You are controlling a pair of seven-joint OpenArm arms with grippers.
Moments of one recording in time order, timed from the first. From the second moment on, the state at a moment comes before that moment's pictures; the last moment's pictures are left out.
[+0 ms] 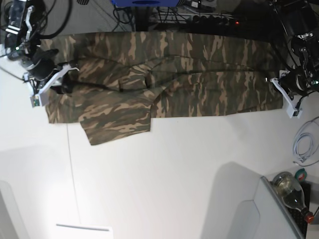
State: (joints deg) left arm 3.9 -22.2 -29.7 74.6 -13.4 -33.1 59.7; right arm -18.5 2.4 22.7 90.2 17.6 31.7 -37.8
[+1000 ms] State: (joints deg) left arm 3.7 -22.5 -30.2 74.6 -13.8 -33.1 59.7; right arm -14.6 2.6 17.2 78.7 -15.5 31.5 -18.8
